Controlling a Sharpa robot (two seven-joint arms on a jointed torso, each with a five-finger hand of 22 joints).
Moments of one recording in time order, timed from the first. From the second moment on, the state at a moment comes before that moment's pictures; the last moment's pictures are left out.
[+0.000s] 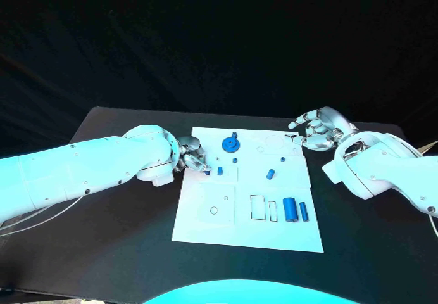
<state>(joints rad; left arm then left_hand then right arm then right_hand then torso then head) 1.27 -0.77 -0.09 1.49 -1.06 0.04 -0.47 1.13 -0.18 0.80 0.16 0.09 0.82 0.08 0.81 0.73 1.26 0.01 1.23 1.00 1.47 -0.04 1.57 1.31 0.08 1.37 0.06 1.46 1.31 1.31 -0.91 -0.15 1.63 -1.00 -0.61 -0.23 1.41 -0.19 0.27 0.28 0.26 0.84 0.17 0.26 0.41 1.33 0.08 1.33 1.31 1.47 0.01 1.54 1.31 0.01 1.47 0.12 1.54 1.31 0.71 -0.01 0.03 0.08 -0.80</state>
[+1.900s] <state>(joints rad) 1.26 -0.74 -0.09 1.46 -1.05 0.04 -0.49 1.05 -0.20 0.86 0.10 0.08 0.85 0.07 0.81 0.71 1.29 -0.01 1.23 1.01 1.46 -0.06 1.57 1.31 0.08 1.37 0.06 1.46 1.31 1.31 -0.91 -0.15 1.63 -1.00 -0.61 -0.23 1.41 -0.19 0.28 0.28 0.26 0.84 0.17 0.26 0.41 1.33 0.08 1.33 1.31 1.47 0.01 1.54 1.31 0.01 1.47 0.12 1.54 1.31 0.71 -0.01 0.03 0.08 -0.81</state>
